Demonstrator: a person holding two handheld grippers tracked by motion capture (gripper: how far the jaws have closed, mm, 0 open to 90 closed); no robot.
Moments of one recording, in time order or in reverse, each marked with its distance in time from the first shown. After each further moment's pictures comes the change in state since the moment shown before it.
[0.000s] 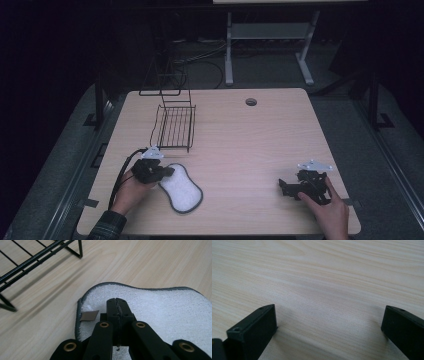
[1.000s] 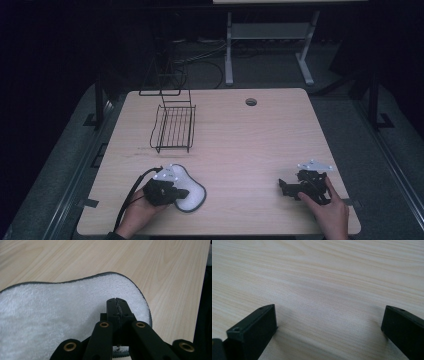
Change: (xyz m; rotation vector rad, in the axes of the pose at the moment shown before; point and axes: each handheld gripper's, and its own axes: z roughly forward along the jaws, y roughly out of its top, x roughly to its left) left arm -0.070 -0.002 0.007 0.016 -0.158 0.060; right arm 0.000 0.000 0.000 0.000 0.000 -0.001
